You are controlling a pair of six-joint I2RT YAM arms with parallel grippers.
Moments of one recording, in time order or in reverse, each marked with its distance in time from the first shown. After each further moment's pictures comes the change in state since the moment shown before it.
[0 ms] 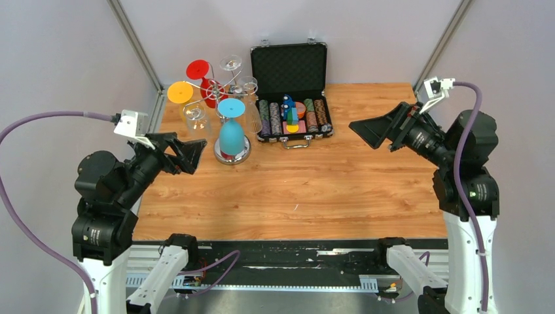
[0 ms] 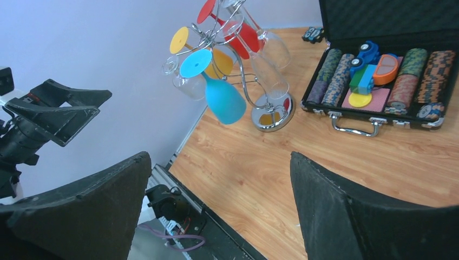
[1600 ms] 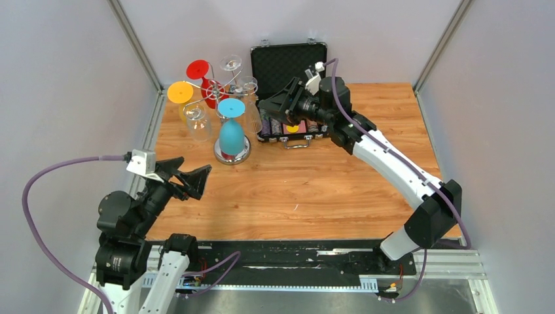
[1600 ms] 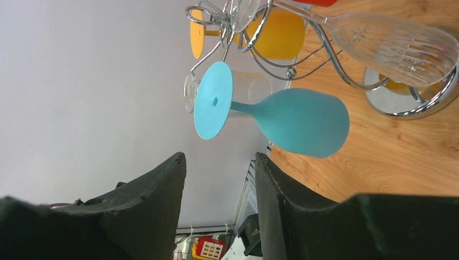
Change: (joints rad) left arm 0.000 -0.326 -0.402 0.137 -0.014 -0.039; right arm 0.577 0.644 -0.002 0.573 0.306 0.566
